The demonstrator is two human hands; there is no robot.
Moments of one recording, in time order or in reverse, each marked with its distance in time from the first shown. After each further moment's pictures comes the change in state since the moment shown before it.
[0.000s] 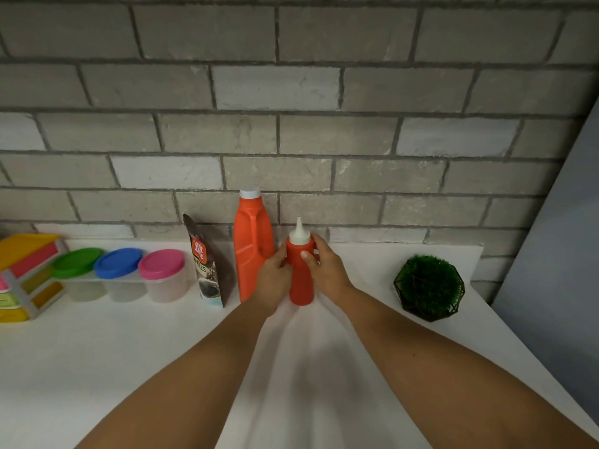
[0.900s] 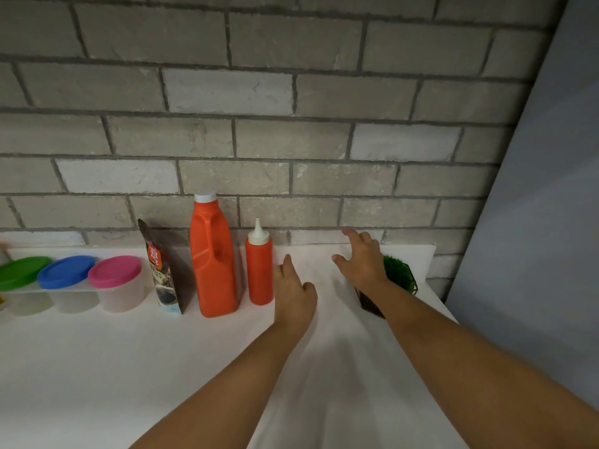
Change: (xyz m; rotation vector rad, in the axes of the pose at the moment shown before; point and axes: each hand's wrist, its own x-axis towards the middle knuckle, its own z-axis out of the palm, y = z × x) left_hand -0.035 0.020 0.104 0.283 0.112 0.032; right_hand -0.015 0.030 -0.123 -0.560 0.164 0.090
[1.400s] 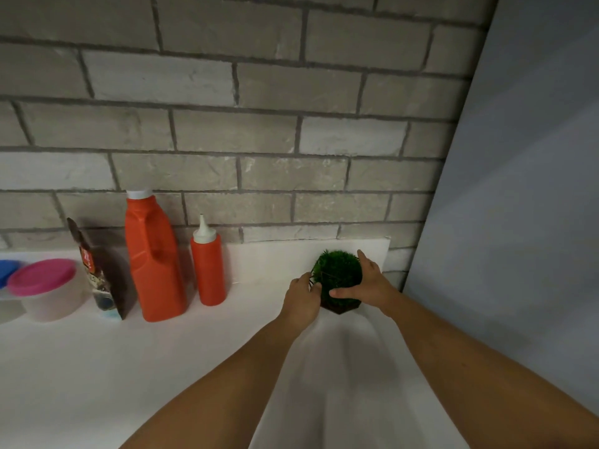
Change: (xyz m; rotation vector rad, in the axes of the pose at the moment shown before) left_hand -0.005 0.033 0.083 -0.033 -0.366 -0.108; right_hand -0.011 0.120 -0.028 0.220 -0.344 0.287
